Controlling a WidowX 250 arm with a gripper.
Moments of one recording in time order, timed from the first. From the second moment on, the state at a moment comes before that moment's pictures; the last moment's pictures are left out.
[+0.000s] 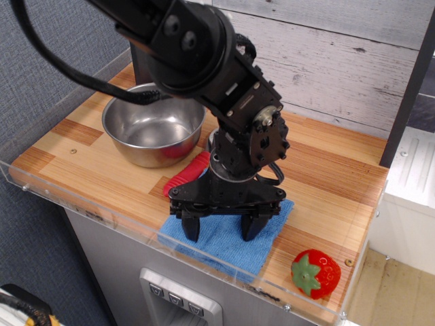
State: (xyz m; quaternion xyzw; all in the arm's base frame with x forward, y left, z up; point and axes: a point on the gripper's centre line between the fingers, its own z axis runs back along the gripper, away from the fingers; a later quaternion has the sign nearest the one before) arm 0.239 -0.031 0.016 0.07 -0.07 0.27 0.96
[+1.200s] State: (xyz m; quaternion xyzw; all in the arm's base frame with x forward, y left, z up) arm 0.265 -0.047 0.119 0.04 -0.18 0.25 0.95
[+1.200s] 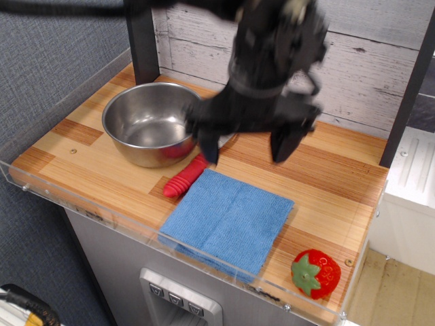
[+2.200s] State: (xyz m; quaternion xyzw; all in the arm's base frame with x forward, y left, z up) arm 0.269 -0.037 0.202 0.01 -0.21 0.25 0.95
